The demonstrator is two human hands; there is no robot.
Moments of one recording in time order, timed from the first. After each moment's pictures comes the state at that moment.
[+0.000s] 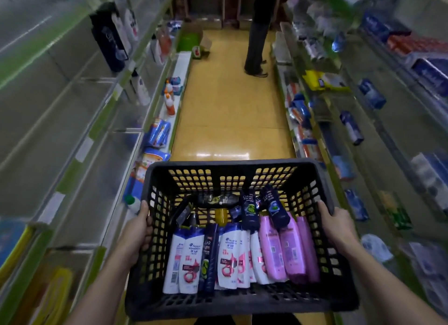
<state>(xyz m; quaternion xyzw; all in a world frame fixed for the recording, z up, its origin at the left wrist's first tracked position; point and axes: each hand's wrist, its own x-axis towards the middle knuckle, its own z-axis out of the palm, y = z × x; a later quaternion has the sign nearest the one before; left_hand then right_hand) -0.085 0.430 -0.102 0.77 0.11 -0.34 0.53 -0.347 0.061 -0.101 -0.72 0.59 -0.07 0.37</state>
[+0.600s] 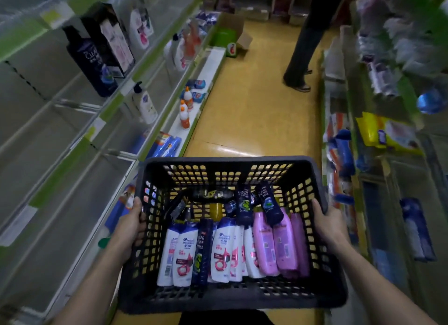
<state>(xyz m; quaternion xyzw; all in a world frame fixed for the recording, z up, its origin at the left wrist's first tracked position) 0.188 0.184 -0.124 0.74 0.23 -0.28 0.56 0.013 -0.230 -0.122 -0.75 0.52 0.00 0.40</state>
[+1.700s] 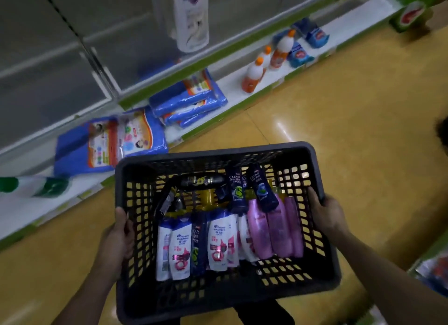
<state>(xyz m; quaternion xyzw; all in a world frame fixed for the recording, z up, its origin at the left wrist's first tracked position) 0.356 0.024 -0.473 0.61 0.52 -0.10 0.59 0.547 -0.383 -0.450 -0.87 0.26 0.26 0.32</state>
